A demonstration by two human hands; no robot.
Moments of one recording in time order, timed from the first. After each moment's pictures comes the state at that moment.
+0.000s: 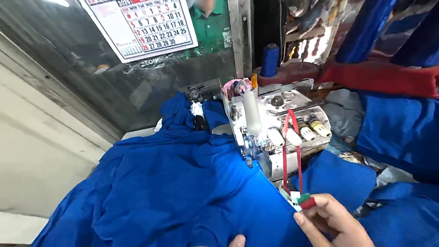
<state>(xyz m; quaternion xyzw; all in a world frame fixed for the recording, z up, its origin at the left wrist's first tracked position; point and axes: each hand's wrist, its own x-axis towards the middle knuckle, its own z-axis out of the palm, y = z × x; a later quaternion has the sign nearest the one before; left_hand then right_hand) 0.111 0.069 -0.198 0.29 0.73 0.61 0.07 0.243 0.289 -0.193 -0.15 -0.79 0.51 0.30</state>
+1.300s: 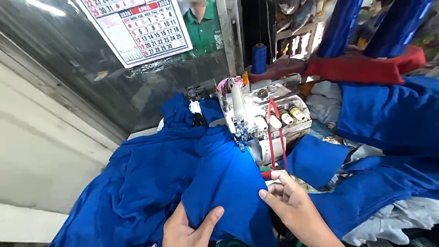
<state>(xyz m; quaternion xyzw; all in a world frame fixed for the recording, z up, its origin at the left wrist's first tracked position) 0.088 0.043 -0.159 0.33 0.75 0.58 0.00 0.213 0.257 -0.206 -0.17 -0.68 0.66 0.26</state>
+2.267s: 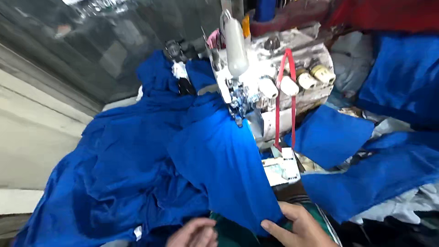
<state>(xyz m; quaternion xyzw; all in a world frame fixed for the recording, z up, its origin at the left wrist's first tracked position) 0.113 -0.013 -0.211 0.23 0.76 0.52 0.32 0.275 0.232 -0.284 -0.08 -0.75 0.64 0.16</state>
